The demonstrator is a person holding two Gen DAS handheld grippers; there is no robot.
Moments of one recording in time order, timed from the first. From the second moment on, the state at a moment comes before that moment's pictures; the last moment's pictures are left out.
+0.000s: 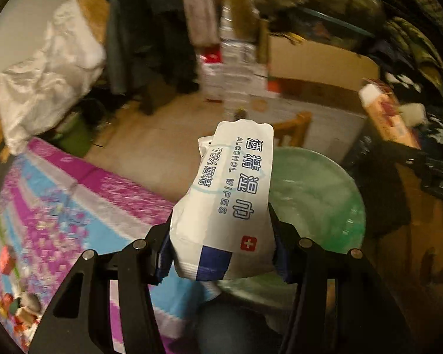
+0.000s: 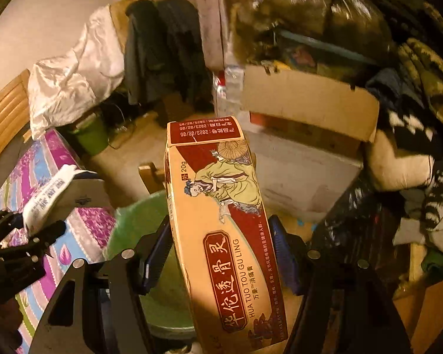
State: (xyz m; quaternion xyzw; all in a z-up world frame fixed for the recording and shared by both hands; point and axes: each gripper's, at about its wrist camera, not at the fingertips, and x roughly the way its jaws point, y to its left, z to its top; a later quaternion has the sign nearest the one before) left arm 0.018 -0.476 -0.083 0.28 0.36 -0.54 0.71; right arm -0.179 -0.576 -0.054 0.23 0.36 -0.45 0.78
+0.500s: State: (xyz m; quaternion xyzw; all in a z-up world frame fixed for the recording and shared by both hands) left arm 0.021 -0.498 -0.110 0.25 0.41 -0.56 0.67; right arm -0.182 -0.598 -0.100 0.32 0.34 -0.40 0.79
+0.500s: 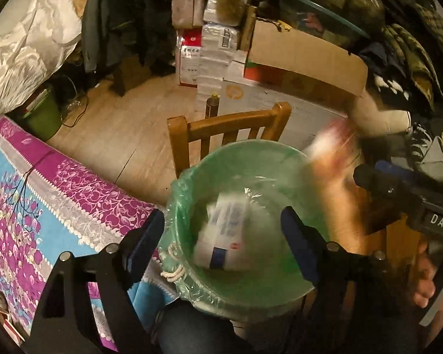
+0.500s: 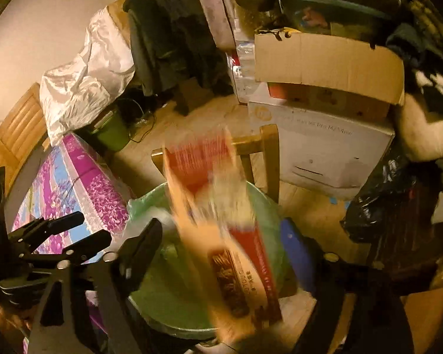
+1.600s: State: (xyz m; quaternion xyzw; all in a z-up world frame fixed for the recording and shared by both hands) left arm 0.137 -0.288 -0.123 0.17 0.39 -0.29 0.86; right arm -0.045 -0.463 -0.056 0.14 0.31 -0.27 0.90
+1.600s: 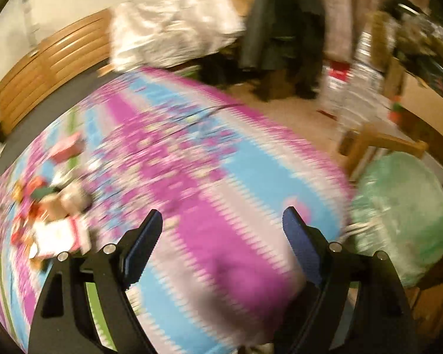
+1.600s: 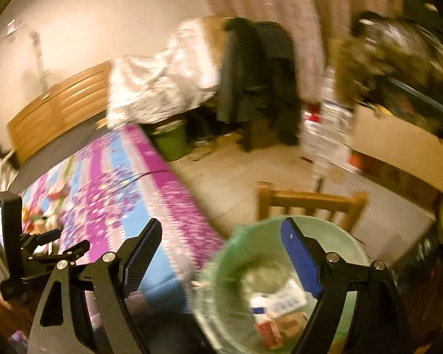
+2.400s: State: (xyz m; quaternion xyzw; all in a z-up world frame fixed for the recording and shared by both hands) left arm 0.271 0.066 -0.163 -0.13 0.50 0.01 0.86; right arm 0.194 -0.175 -0.138 -0.17 0.35 0.12 0.91
